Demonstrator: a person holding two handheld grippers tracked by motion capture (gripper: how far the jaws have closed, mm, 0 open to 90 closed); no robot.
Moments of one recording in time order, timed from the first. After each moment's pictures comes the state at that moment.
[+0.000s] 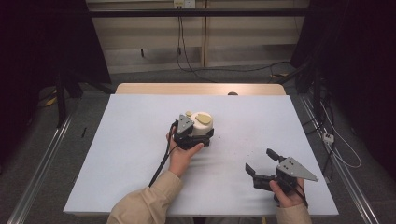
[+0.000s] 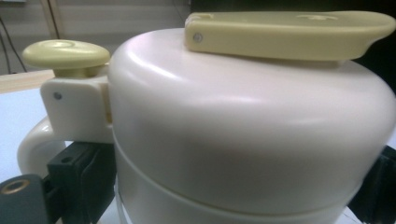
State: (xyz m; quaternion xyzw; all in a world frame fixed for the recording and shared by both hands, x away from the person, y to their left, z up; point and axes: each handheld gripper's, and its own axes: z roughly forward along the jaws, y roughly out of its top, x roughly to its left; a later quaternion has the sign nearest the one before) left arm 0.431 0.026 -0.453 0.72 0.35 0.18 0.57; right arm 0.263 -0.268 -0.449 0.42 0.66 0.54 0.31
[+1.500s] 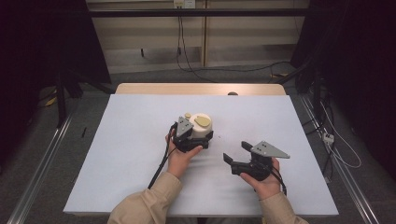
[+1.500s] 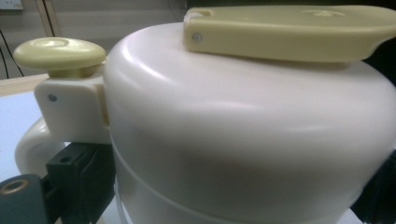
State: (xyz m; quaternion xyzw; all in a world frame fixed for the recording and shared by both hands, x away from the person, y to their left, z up) left arm 0.426 0.028 -0.457 0.73 0.34 0.19 0.57; right arm 0.306 -0.211 -0.431 0.44 0.69 0.53 0.23
